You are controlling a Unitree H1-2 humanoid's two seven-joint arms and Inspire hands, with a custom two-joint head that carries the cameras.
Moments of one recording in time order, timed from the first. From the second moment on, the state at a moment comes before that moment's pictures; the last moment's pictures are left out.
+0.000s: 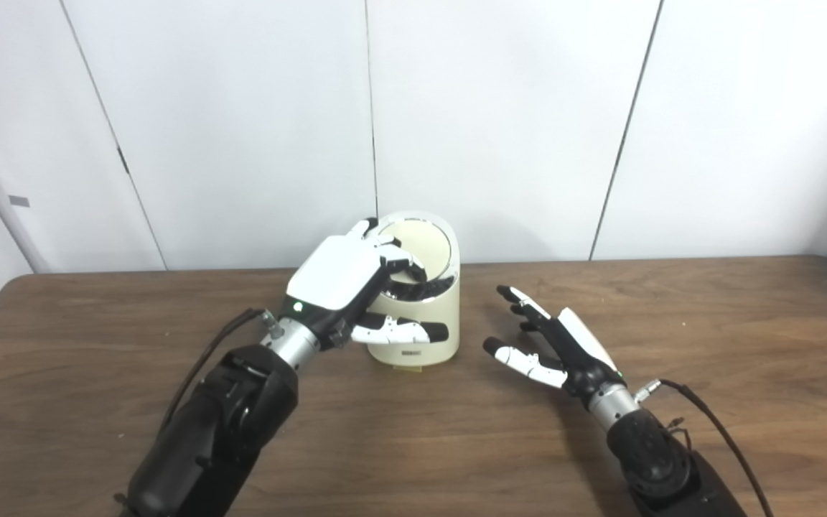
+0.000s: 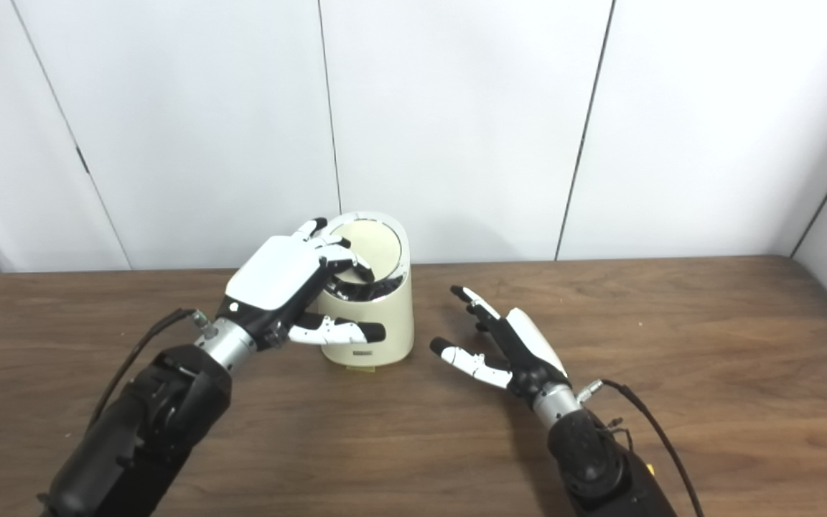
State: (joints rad) left arm -0.55 0.32 -0.39 0.02 0.82 -0.08 -0.19; right arm -0.36 -0.22 0.18 0.25 -0.38 -0.04 0.05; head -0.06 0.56
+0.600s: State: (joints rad) left arm -0.54 0.33 -0.39 0.02 0.84 -0.10 -0.18; right arm -0.36 -0.22 0.18 0.25 -0.38 -0.04 0.05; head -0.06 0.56
